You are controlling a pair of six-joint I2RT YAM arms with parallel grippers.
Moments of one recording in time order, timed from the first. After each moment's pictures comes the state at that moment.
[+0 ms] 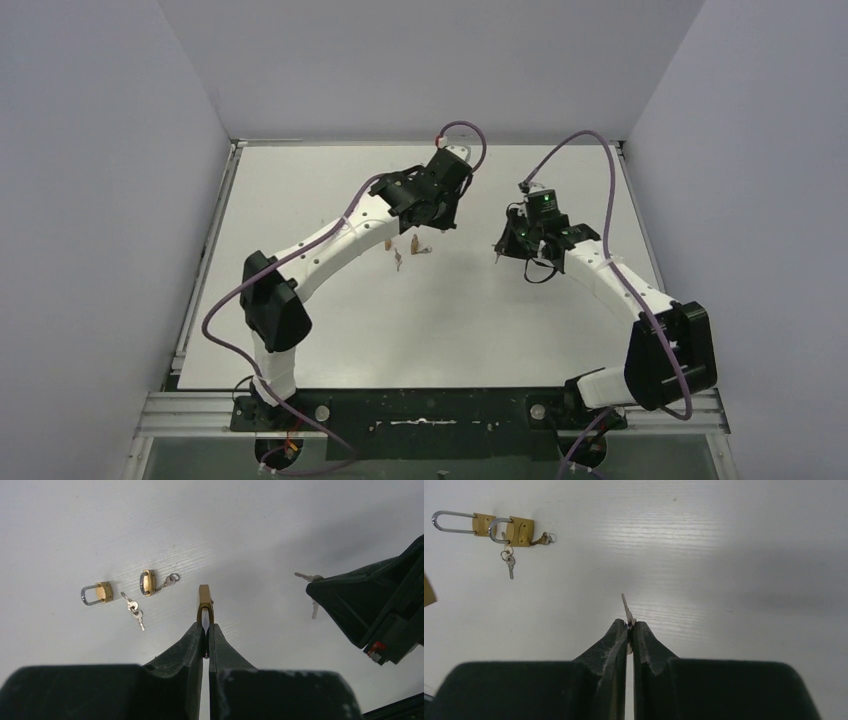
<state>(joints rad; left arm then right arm) -0.86 1.87 1.90 -0.86 -0.30 -0.43 0.31 1.37 0.96 -0.43 -0.11 0.43</state>
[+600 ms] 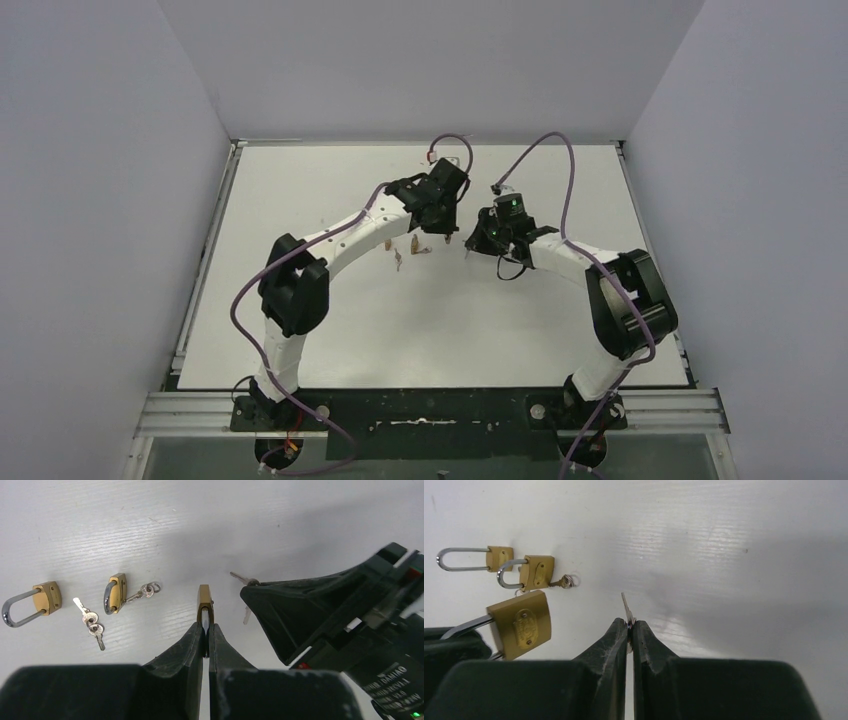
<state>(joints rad) -0.80 2.03 1.82 -0.72 -0.21 -0.60 0.40 1.68 0.96 -0.08 -0.13 0.52</state>
